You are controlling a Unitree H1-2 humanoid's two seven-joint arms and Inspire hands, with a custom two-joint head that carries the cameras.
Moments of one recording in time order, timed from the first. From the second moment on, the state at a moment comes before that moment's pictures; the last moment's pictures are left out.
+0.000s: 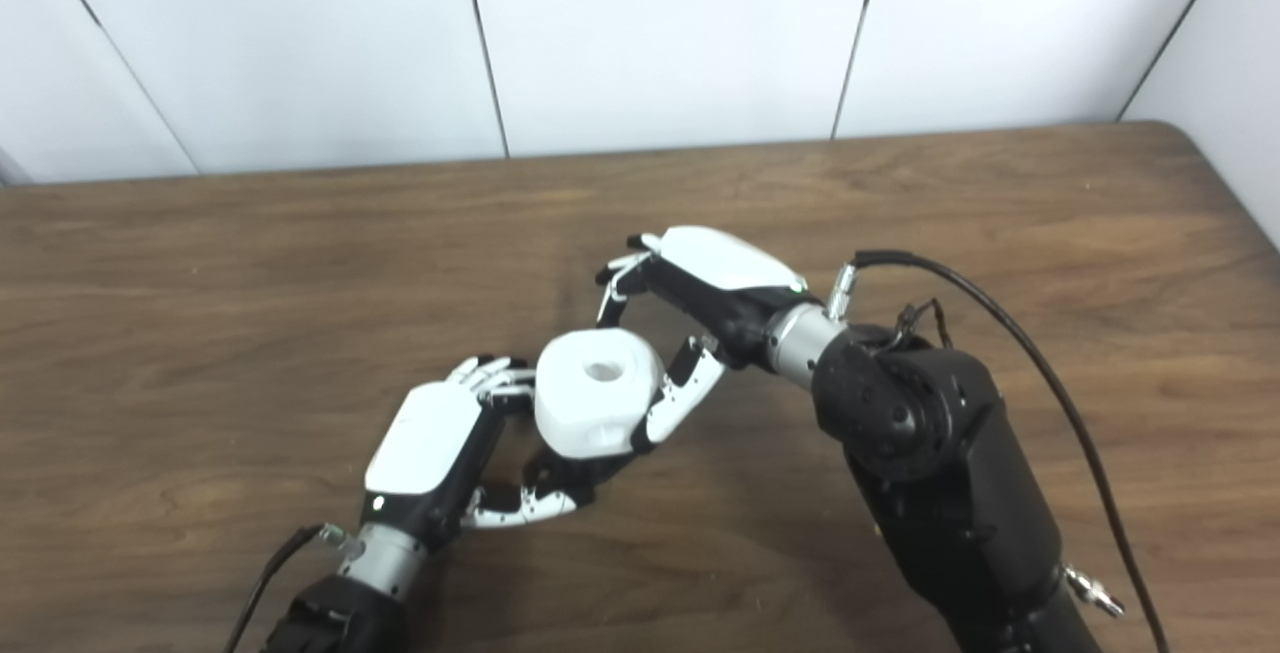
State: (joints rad) left arm 0.04 0.16 -0.41 -0.22 0.97 0.06 -0.04; right arm -0.35 -0.27 0.28 -0.56 -0.84 0.47 0.90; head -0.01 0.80
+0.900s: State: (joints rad) left arm 0.04 0.15 -0.42 -0.21 0.97 0.06 -0.03; right arm -0.32 -0.27 0.31 -0.54 -0.83 0.46 0.84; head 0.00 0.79
